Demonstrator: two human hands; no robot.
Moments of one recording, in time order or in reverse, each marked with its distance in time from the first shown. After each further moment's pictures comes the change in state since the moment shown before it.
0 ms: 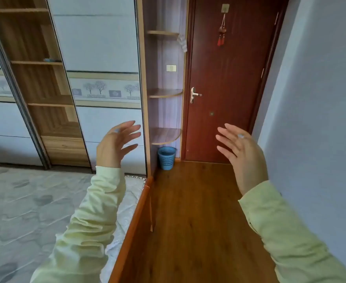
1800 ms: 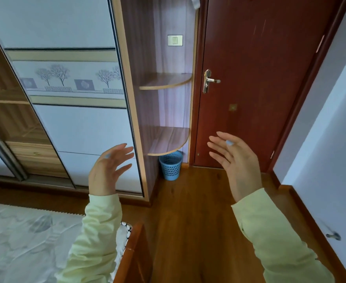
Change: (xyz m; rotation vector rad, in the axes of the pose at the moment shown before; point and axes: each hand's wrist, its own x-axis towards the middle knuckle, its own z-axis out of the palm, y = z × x) left_hand 0.418 -0.323 0.033 0.079 0.133 -0.059; right_hand 0.460 0.307 -0.022 0.053 0.022 0.141
